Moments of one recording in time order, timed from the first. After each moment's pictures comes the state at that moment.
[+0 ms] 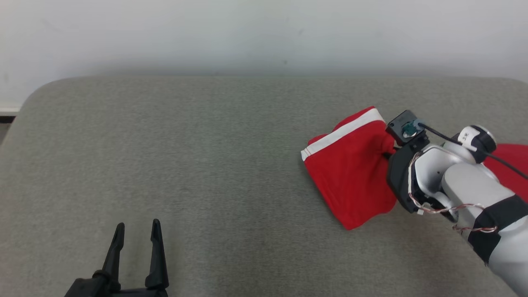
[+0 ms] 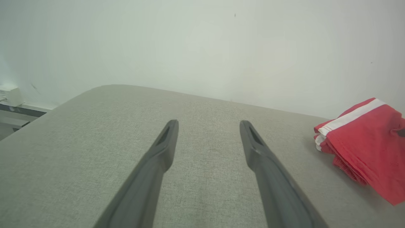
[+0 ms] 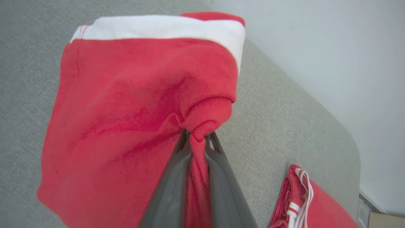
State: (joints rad) left arm 0.03 0.05 -0.06 0.02 -0.22 0.03 -0.26; right arm -0.84 -0.47 0.81 0.63 0.44 0.13 0.47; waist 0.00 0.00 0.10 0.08
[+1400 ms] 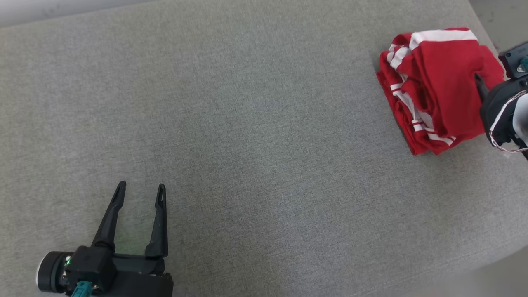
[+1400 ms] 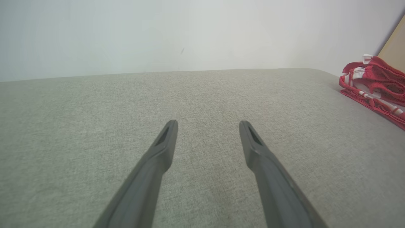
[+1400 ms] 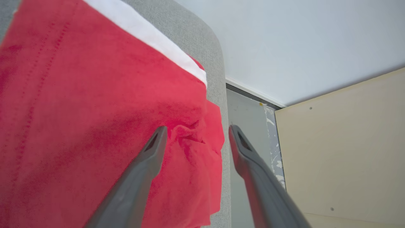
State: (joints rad) left arm -0.09 0.08 -0.05 -0.01 -0.07 -0.05 -0.26; right arm -1.18 -0.53 0.88 1.22 0.44 0.13 -0.02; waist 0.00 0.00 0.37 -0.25
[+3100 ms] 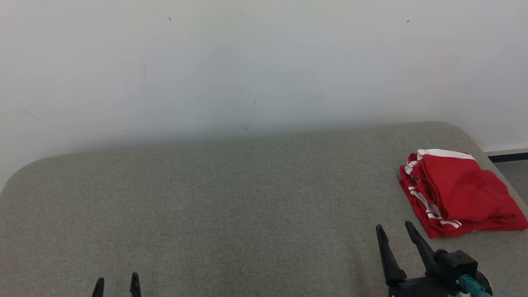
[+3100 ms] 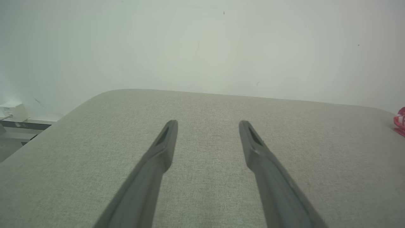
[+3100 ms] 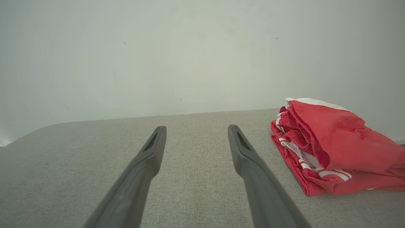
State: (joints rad) left arm 0.15 0.05 0.07 0.14 -0.13 -0.03 -0.26; right arm -0.09 -0.14 0.15 0.37 0.25 0.13 -0.26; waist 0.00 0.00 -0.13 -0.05
